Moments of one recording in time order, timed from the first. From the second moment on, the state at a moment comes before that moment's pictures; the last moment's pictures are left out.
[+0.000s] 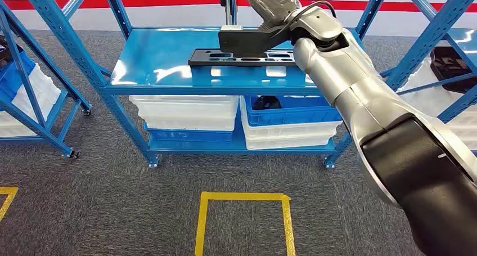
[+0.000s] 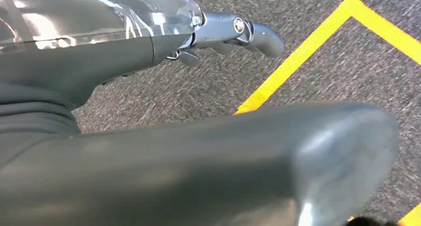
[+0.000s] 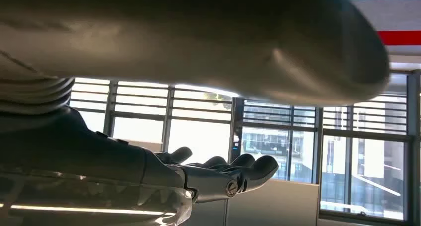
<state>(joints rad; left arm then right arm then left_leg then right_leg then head) -0.14 -0.23 0.60 -0.21 -1.23 0.19 -0.39 -1.41 0.12 0.87 -0.46 0.66 -0.02 -0.31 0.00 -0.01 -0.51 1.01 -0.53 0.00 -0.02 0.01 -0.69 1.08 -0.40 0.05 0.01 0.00</state>
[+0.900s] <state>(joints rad) -0.14 -0.23 0.60 -0.21 -1.23 0.19 -0.38 -1.40 0.10 0.89 -0.44 0.65 -0.02 -0.31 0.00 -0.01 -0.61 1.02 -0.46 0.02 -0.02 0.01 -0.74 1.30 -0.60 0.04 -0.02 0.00</state>
